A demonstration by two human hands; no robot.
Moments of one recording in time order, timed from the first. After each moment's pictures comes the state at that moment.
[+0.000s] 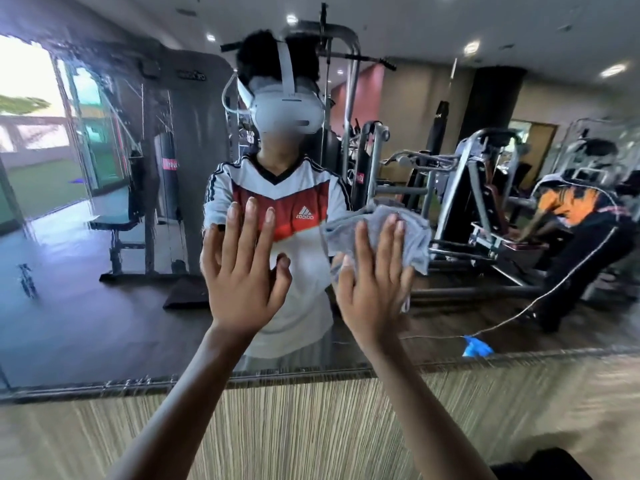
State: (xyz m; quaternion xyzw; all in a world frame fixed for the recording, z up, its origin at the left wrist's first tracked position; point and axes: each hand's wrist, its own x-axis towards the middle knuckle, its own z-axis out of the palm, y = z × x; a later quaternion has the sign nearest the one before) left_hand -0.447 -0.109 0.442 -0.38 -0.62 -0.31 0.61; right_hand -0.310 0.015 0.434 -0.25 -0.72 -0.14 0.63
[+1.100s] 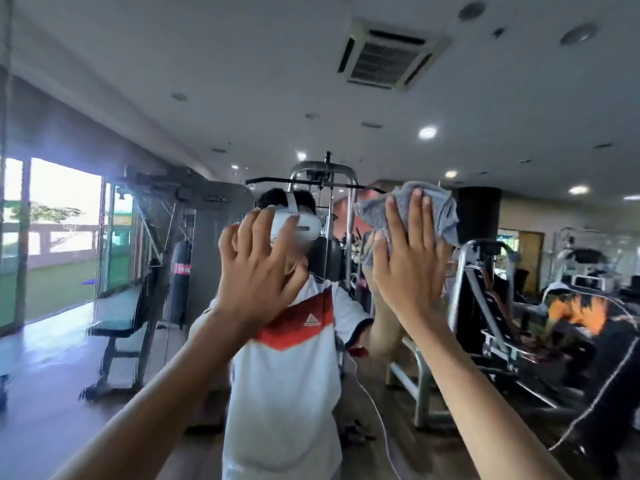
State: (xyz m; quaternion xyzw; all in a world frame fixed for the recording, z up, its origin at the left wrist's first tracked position) left_hand -0.452 -0.132 0.635 -0.39 -0.67 -0.25 0.58; right_hand -0.301 0.037 0.654 -0.24 -0.70 -0.22 0.64
